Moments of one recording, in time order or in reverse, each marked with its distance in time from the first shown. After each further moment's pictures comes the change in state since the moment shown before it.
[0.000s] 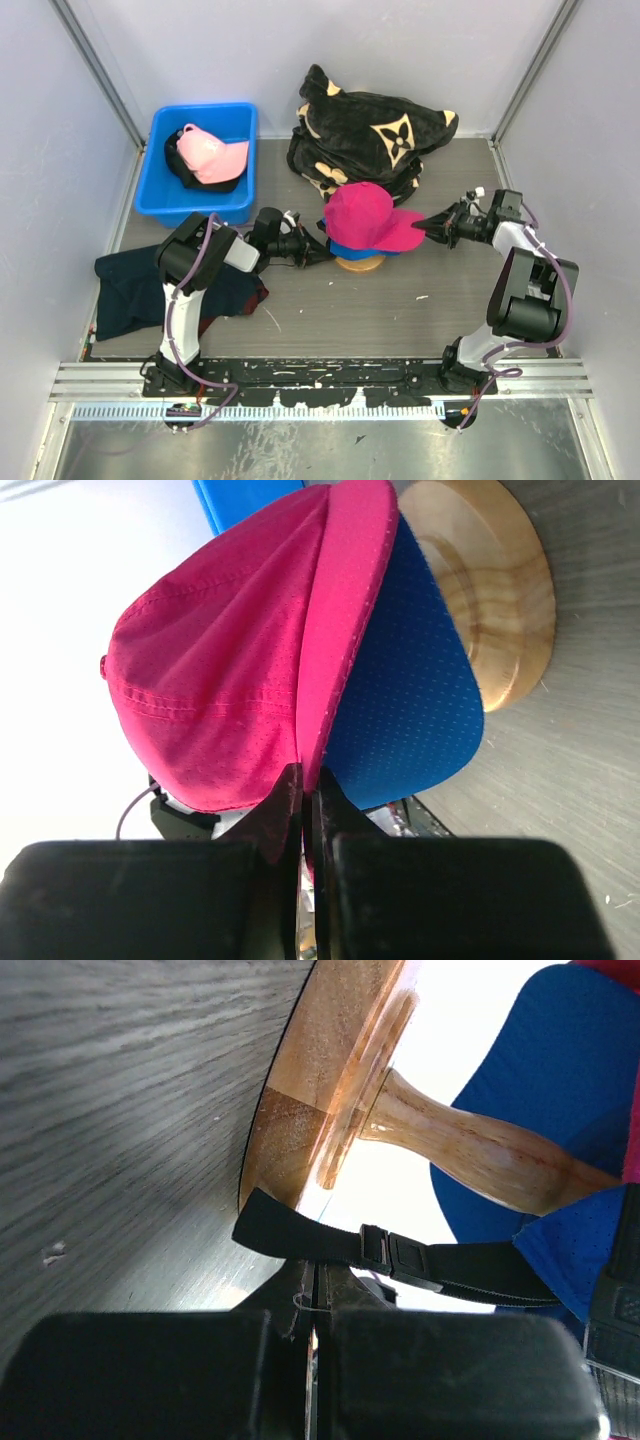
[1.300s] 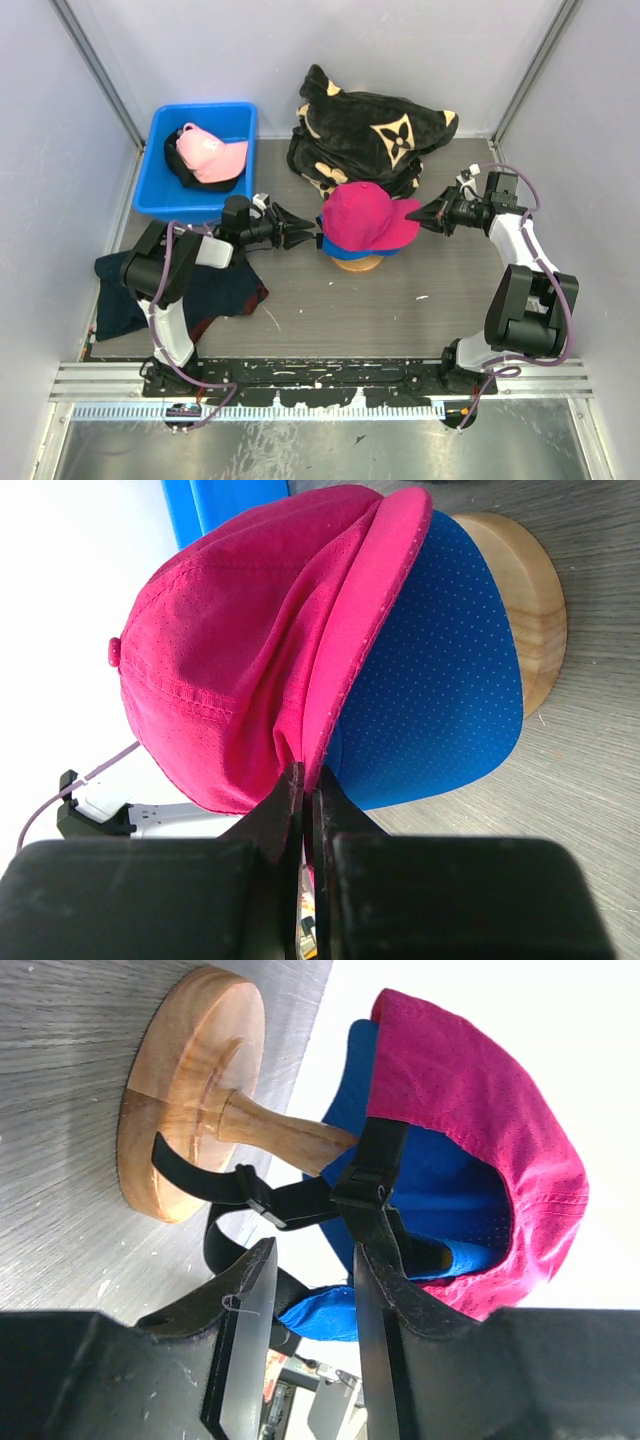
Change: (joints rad) left arm 0.159 -0.210 -0.093 0.042 0.023 -0.115; right arm 0.111 -0.094 0.138 -0.110 0.131 -0.144
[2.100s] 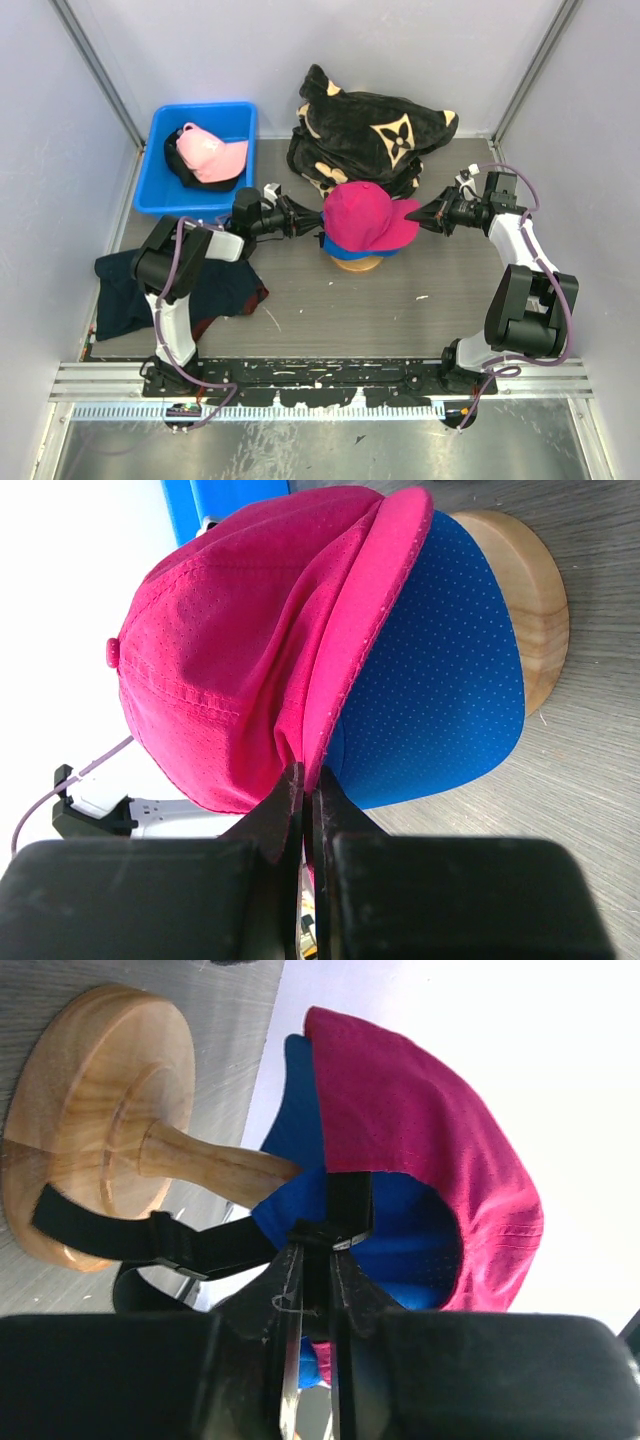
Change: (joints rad) left arm -0.052 0.058 0.113 0.074 -0.037 -0.108; right arm 0.004 0.000 0.000 -0.001 0.000 -0.003
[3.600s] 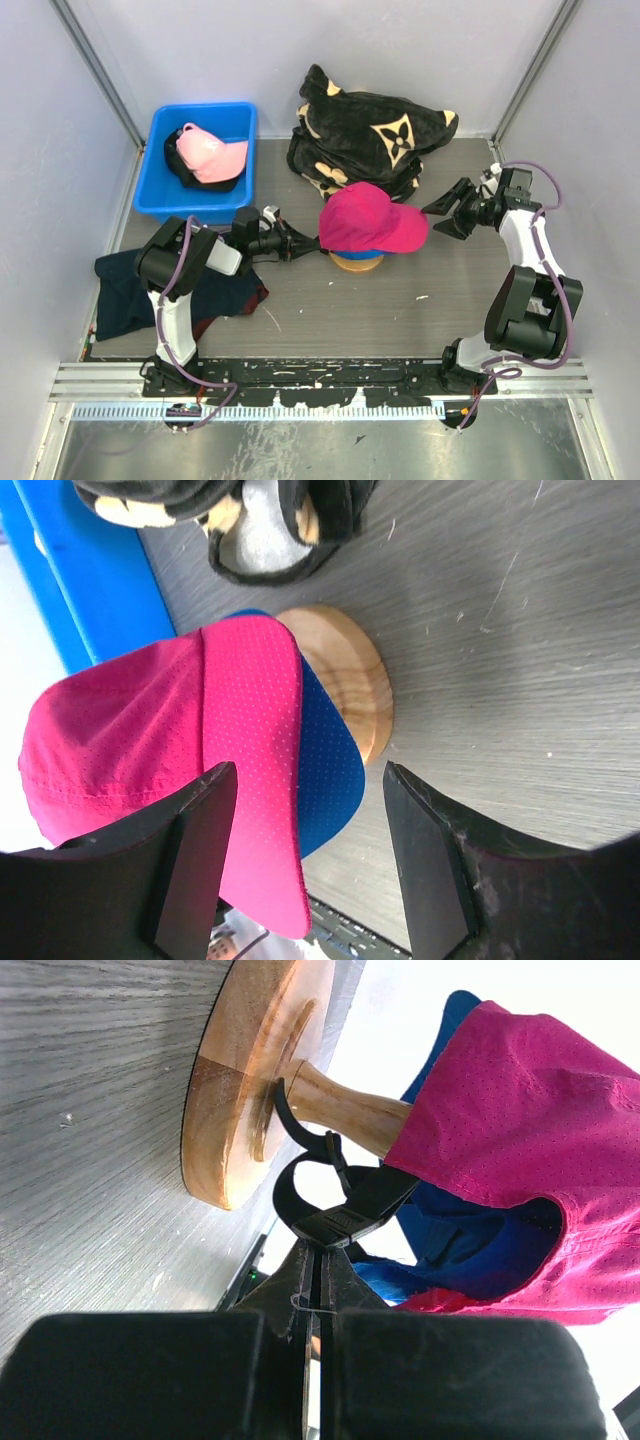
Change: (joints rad) left arm -0.006 0.036 -0.151 0.022 0.039 0.122; right arm -0.073 0.000 0.057 -0.119 0.293 -0.085
